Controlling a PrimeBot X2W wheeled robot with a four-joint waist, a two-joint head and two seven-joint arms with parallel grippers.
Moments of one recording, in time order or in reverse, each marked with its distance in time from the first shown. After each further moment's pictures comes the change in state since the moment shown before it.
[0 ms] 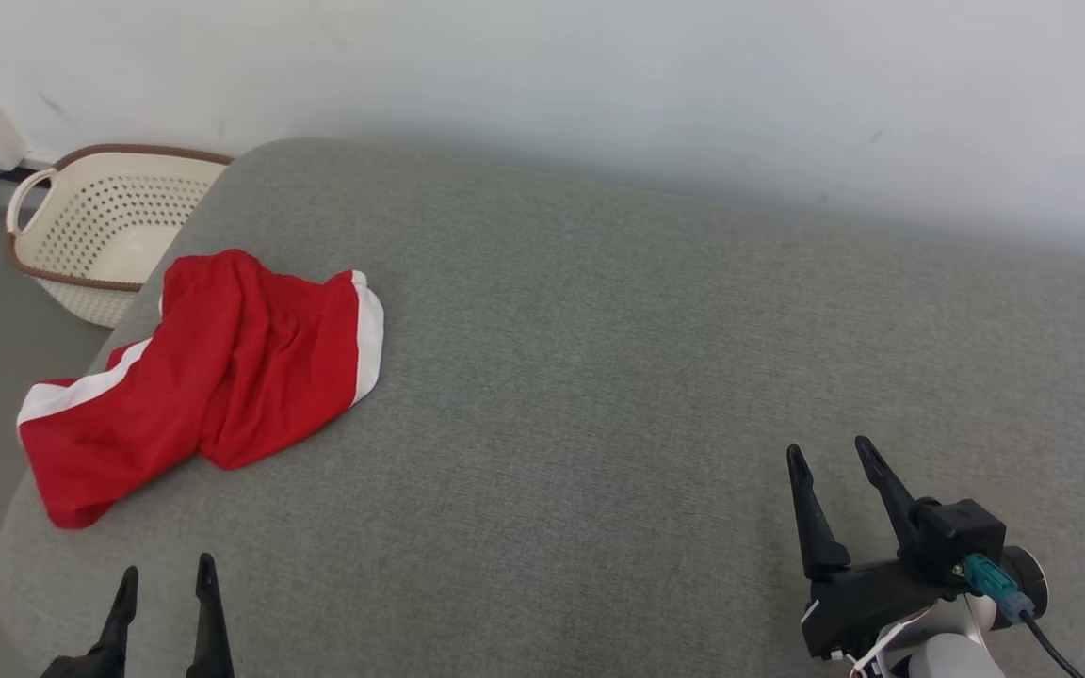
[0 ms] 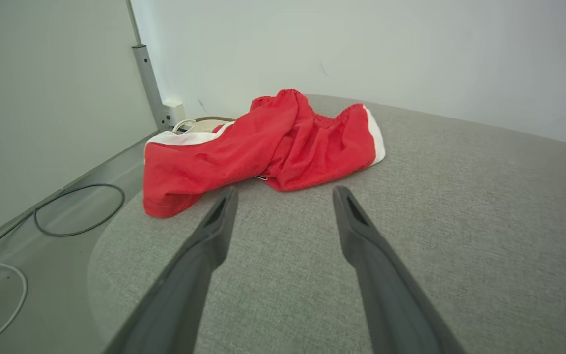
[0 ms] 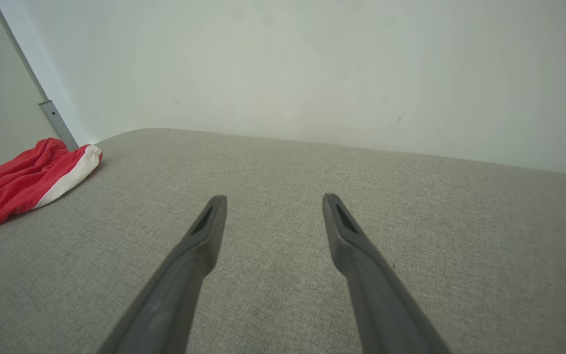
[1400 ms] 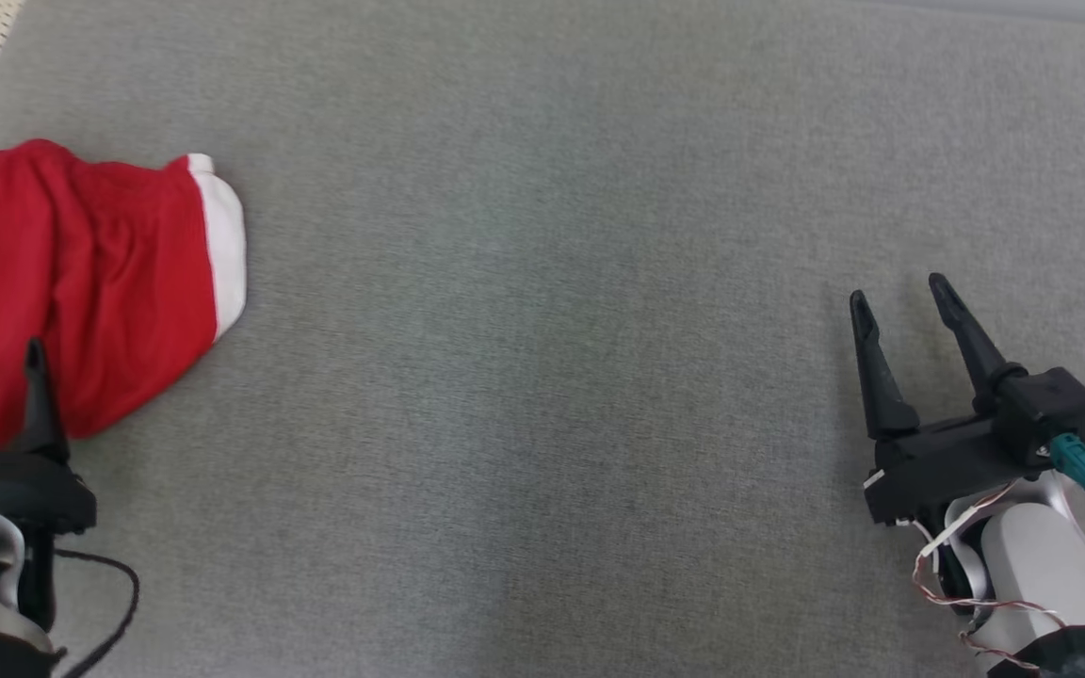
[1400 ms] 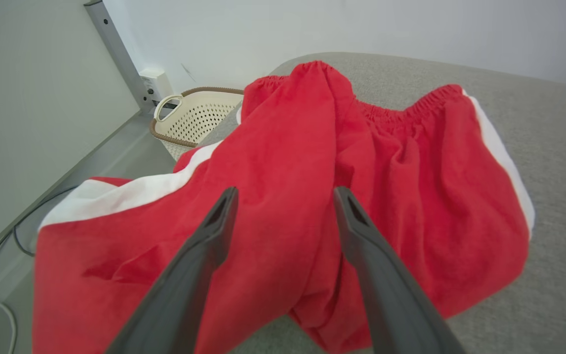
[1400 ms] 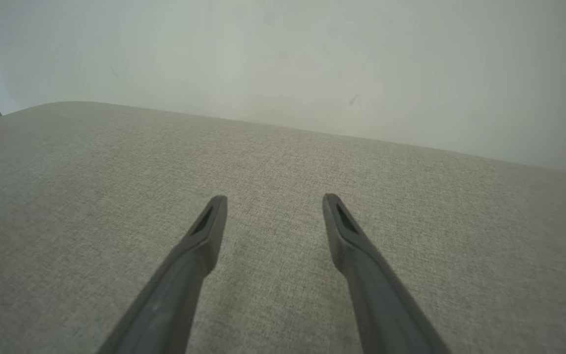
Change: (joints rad) left arm -0.569 0.194 0.123 0.511 -0.015 -0.131 0.000; right arm -0.168 -0.137 0.027 -0.103 0.007 0.000 0.000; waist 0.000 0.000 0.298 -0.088
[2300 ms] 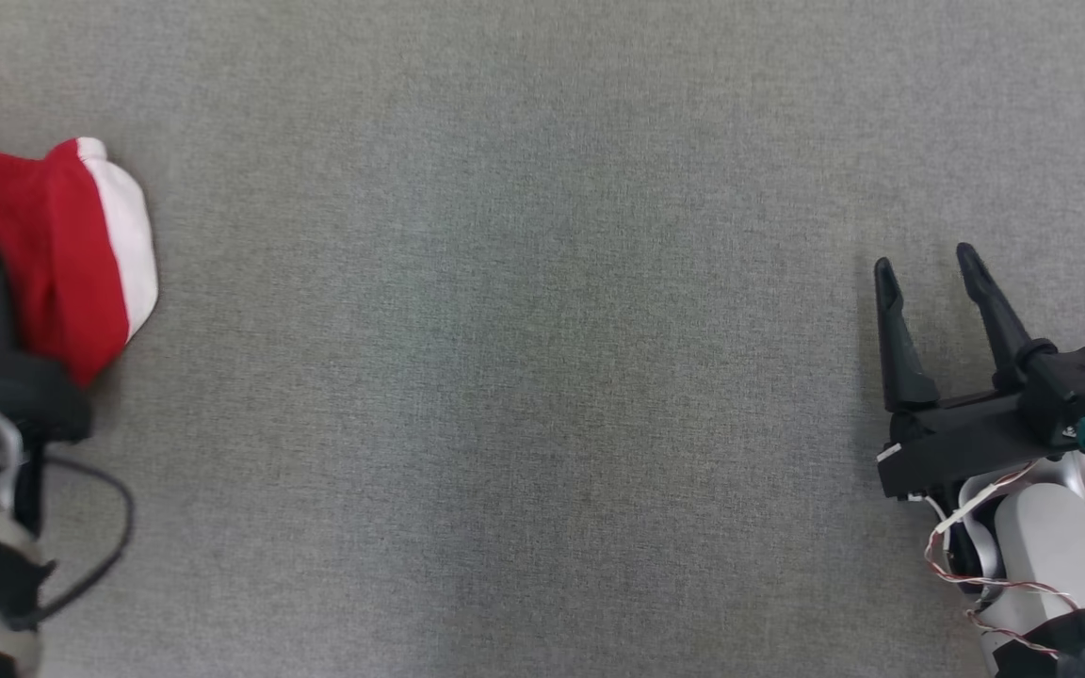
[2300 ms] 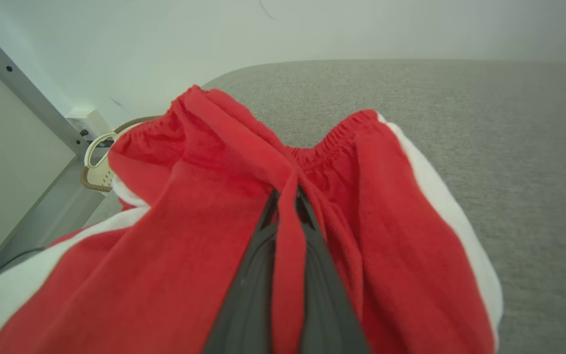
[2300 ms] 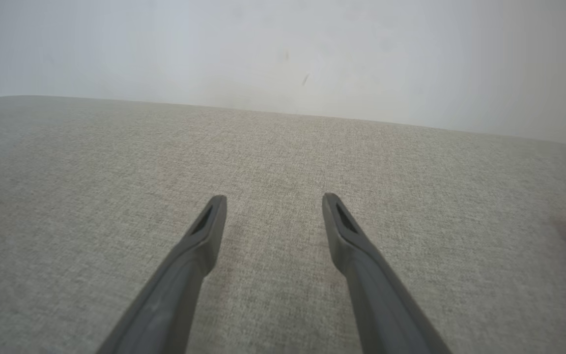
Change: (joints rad) left arm -0.207 0.049 -0.116 0.119 0.042 0.016 0.003; right arm -0.030 0.003 -0.044 -0.017 0.001 0.000 -0.002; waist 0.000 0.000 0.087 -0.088
